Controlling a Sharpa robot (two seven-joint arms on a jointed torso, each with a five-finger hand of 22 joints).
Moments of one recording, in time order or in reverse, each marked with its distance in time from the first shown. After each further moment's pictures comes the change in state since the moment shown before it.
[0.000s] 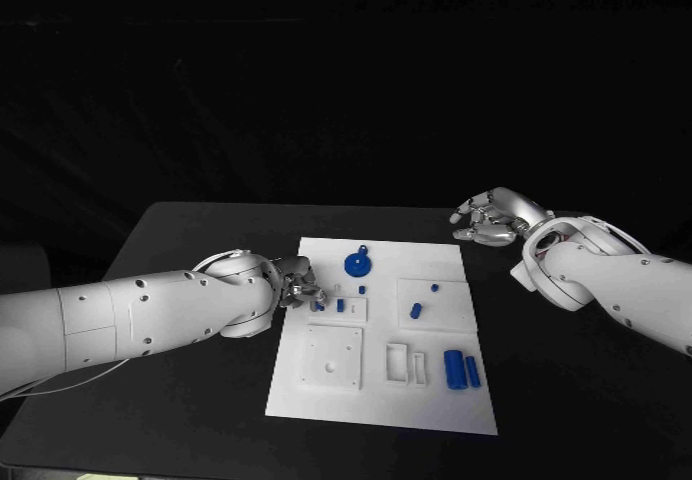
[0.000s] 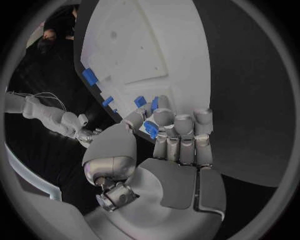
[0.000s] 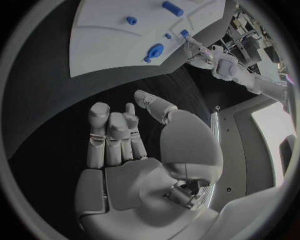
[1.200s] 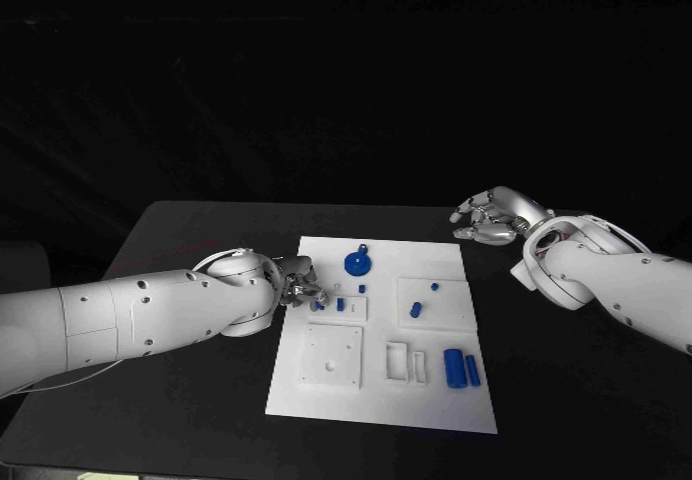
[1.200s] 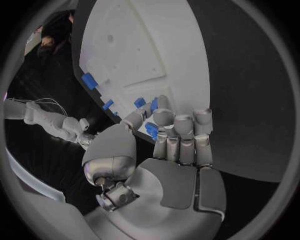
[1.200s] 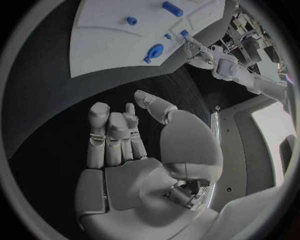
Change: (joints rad) left arm -0.004 0.002 0.005 0.001 -0.049 0.018 0.002; left_hand -0.001 -0.011 0.007 -0.002 0.012 0.006 -0.008 0.004 0.001 0.006 -0.005 0.000 0.001 0.004 -0.004 0.000 0.001 0.011 0.000 0.000 0.004 0.000; right arm 0.000 -0.001 0.000 0.000 0.000 0.003 0.000; right_hand -0.004 0.004 0.000 0.000 0.004 -0.002 0.002 0.000 0.000 0.000 0.000 0.000 -0.001 0.000 0.000 0.000 0.000 0.000 -0.004 -0.001 0.000 0.000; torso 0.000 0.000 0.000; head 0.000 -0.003
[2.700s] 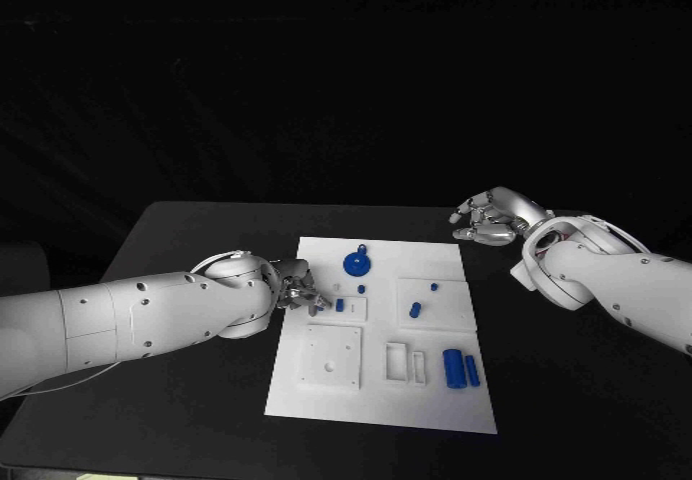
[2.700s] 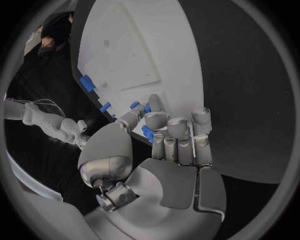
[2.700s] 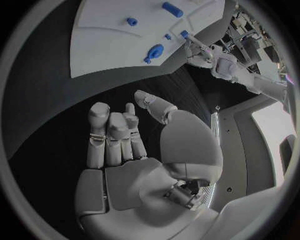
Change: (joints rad) left arm -0.006 -0.002 -0.004 -0.015 0.001 0.015 -0.004; left_hand -0.019 -0.176 -0.014 0.146 -0.270 0.045 -0.052 0.015 -0.008 0.035 -0.040 0.005 0.001 0.059 -0.066 0.000 0.007 0.001 0.000 0.000 0.000 0.000; right arm 0.000 -0.001 0.000 0.000 0.000 0.003 0.000; right_hand 0.000 0.000 -0.003 0.003 0.000 -0.001 0.001 0.000 0.000 0.000 0.000 0.005 -0.001 0.000 0.000 0.000 0.000 0.000 0.003 -0.003 0.000 0.000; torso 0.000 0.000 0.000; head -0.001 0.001
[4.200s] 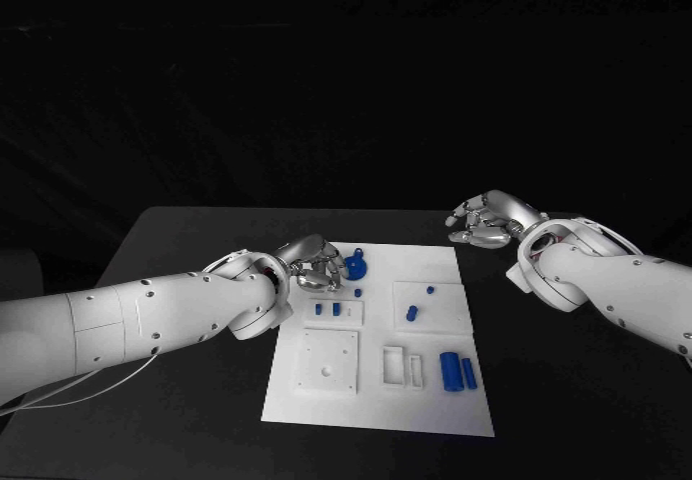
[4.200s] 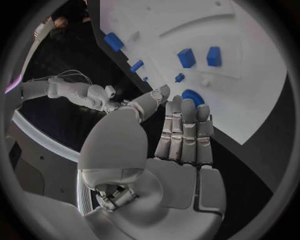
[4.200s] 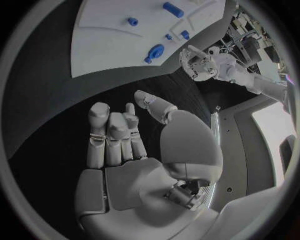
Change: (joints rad) left arm -0.001 0.044 0.010 -0.034 0.203 -0.294 0.409; left_hand 0.446 -0.033 -0.002 -0.181 0.064 -0.305 0.162 -0.102 -0.029 -0.313 0.191 -0.588 -0.338 -0.256 0.167 -0.209 -0.101 -0.017 -0.231 0.069 -0.171 -0.022; right arm 0.000 0.002 0.000 -0.004 0.000 0.000 0.000; right_hand 0.000 0.000 0.000 0.000 0.004 0.001 -0.001 0.000 0.000 0.000 0.000 -0.001 0.000 0.000 0.000 0.000 0.000 0.000 0.000 0.004 0.000 0.001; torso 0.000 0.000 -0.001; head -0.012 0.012
